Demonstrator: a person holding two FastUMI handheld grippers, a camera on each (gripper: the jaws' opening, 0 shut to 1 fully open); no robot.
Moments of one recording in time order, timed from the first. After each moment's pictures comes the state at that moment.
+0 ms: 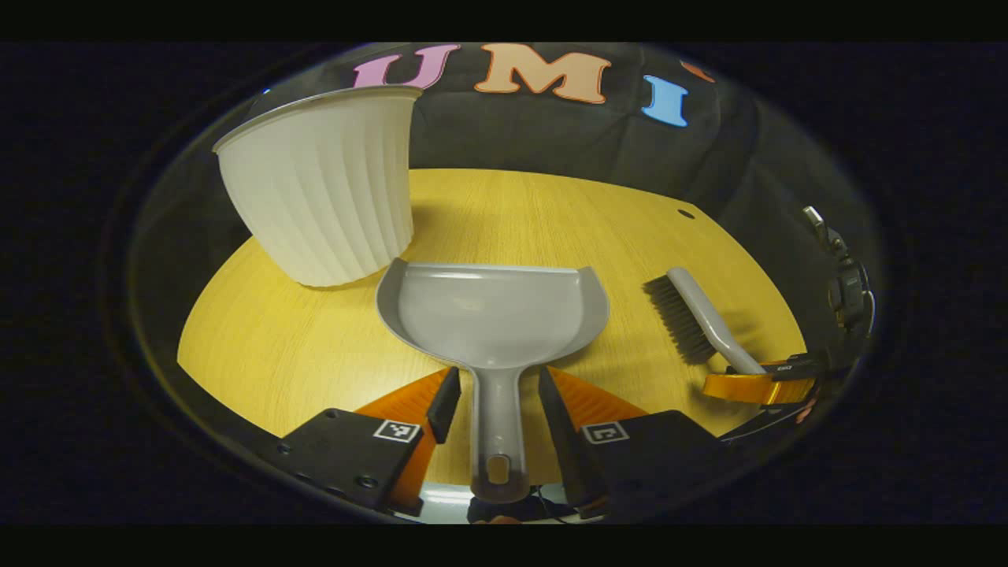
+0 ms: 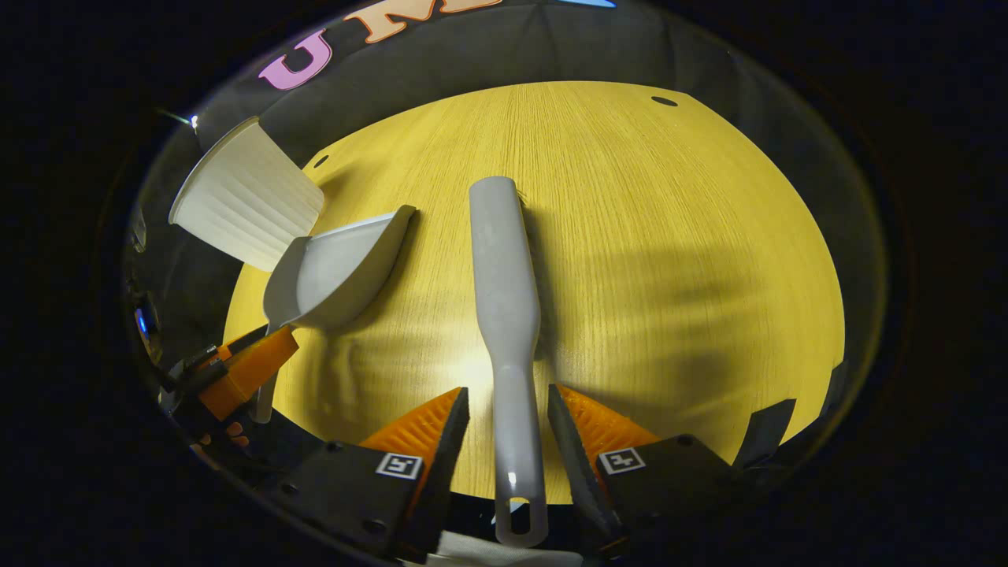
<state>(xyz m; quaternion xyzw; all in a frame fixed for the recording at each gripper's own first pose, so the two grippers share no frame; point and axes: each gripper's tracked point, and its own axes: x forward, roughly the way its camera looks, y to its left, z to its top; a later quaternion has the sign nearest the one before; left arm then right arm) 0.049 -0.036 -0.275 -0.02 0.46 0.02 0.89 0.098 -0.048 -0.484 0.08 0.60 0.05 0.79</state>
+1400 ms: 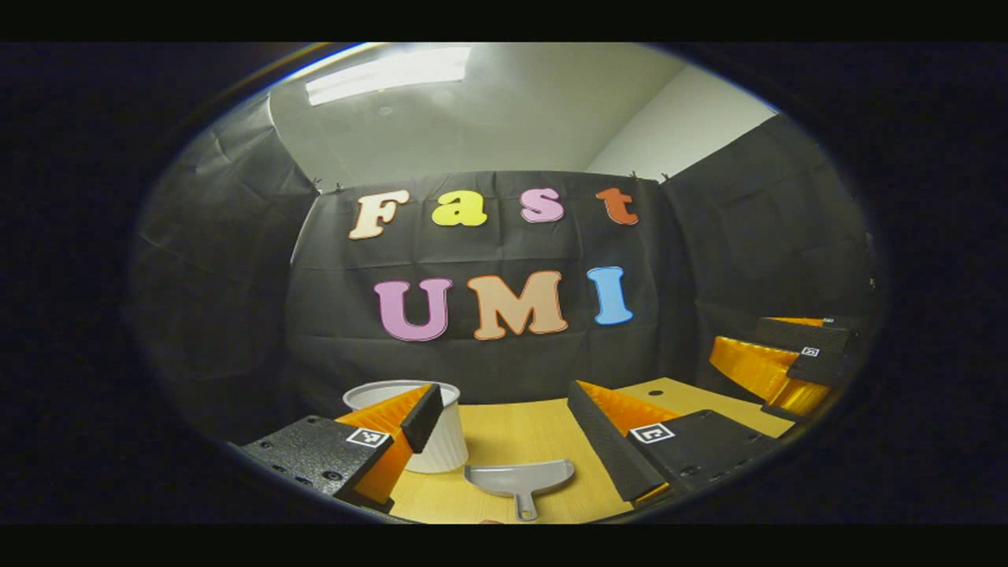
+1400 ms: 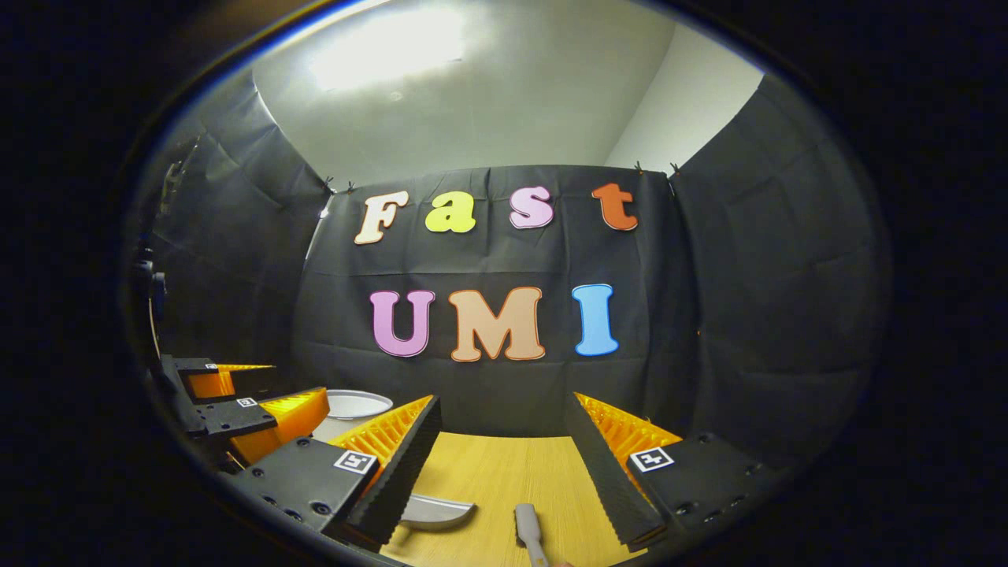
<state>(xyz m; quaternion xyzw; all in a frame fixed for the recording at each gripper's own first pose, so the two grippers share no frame) 0.028 -0.056 0.072 0.09 -0.02 0.01 1.00 0.065 -0.021 -0.143 0.01 -0.03 0.02 1.00</state>
